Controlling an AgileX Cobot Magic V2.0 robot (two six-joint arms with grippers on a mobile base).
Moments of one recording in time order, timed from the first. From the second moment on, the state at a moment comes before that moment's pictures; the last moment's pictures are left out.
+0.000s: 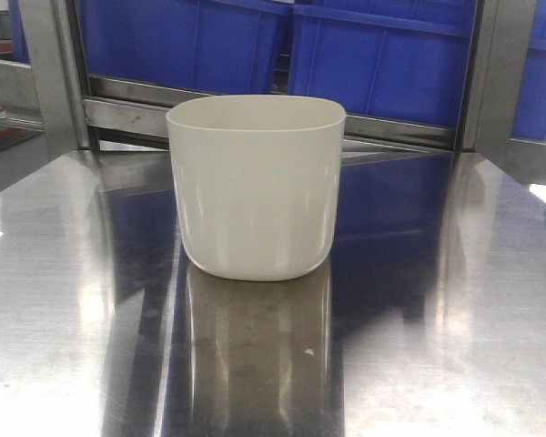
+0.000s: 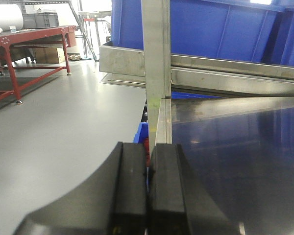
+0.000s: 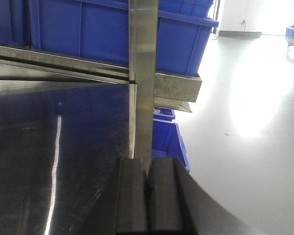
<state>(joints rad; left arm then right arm) -0.02 -0.01 0.01 -0.07 0.08 0.10 -0.08 -0.01 -0.06 0.03 0.22 -0.02</state>
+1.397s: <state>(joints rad) -0.02 -0.01 0.01 -0.07 0.08 0.10 0.06 0.62 -0.56 0.17 0.58 -0.08</state>
